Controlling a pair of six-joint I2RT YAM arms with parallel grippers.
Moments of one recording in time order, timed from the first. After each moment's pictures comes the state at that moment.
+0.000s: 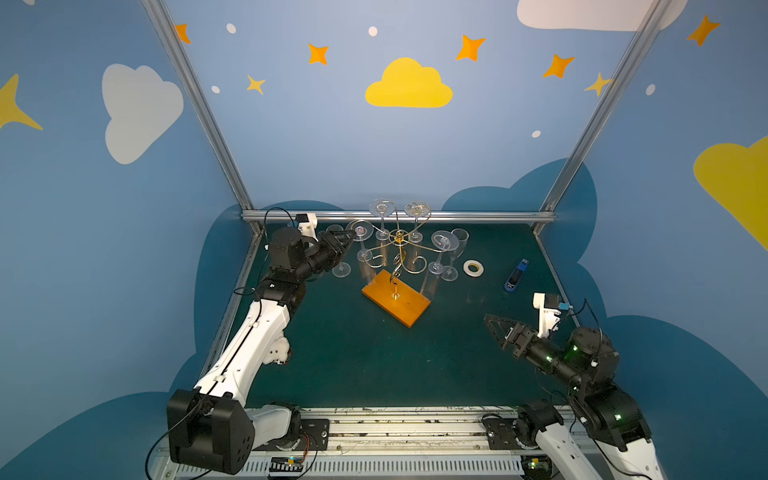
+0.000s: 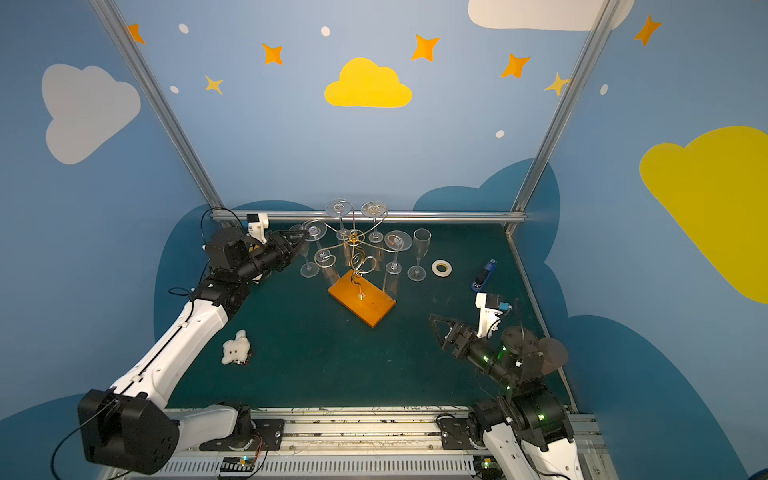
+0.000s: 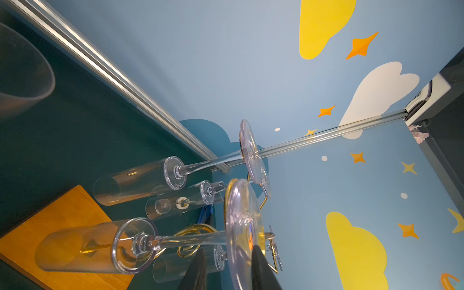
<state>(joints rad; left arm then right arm) -0.16 1.25 1.06 0.04 0.54 -1.13 0.32 0.36 0.72 -0.64 -0.39 0.73</state>
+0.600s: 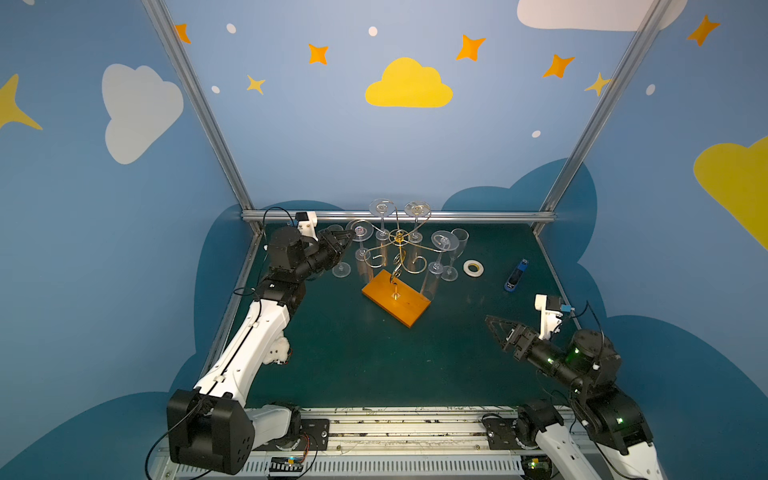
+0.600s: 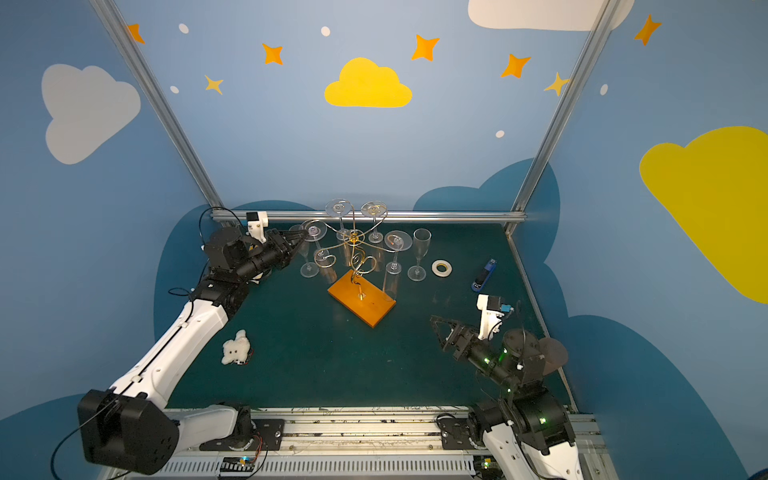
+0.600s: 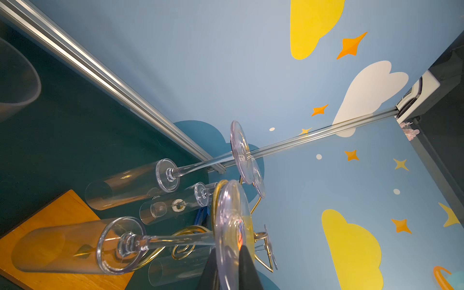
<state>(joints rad) -0.16 1.25 1.06 0.07 0.54 -1.13 0.32 0.34 0.72 -0.66 -0.38 0.74</state>
